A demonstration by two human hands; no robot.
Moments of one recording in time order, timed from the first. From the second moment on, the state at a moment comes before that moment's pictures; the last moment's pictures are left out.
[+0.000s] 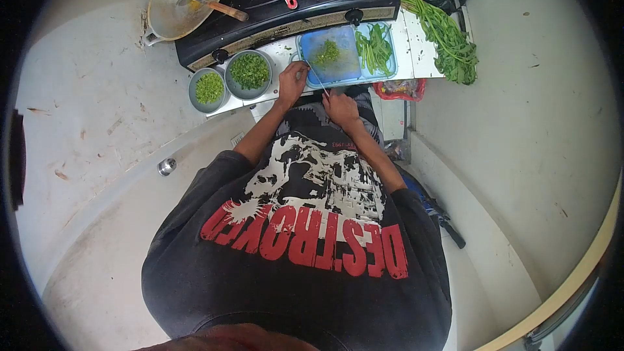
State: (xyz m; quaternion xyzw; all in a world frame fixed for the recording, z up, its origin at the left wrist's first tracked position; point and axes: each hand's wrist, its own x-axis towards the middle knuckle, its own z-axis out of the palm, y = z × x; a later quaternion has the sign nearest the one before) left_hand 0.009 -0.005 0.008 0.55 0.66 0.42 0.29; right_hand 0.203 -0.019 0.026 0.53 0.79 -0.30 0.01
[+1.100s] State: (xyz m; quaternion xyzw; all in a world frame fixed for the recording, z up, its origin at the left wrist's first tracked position) left_hand 0.009 -0.005 0.005 0.57 0.65 0.43 0.25; right_hand 0.197 -0.003 0.035 0.53 0.79 -0.30 0.05
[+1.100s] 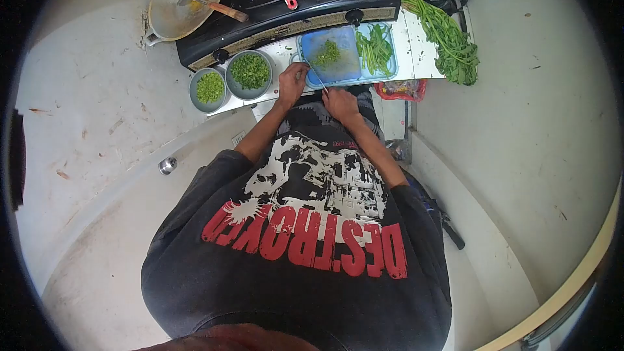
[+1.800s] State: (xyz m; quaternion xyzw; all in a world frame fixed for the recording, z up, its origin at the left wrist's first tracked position) left_hand 0.013 -0.006 0.006 0.51 0.70 0.41 0.28; right_hand 0.201 -0.014 0.035 0.55 0.79 -0.29 0.02
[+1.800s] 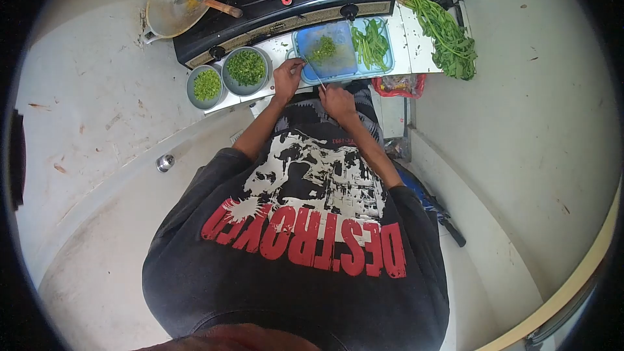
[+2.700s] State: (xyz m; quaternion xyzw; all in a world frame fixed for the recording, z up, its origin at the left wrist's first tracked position) left_hand 0.009 -0.004 0.008 0.56 0.69 0.40 0.22; right_hand 0.188 -0.006 0.038 0.53 0.79 -0.31 0.02
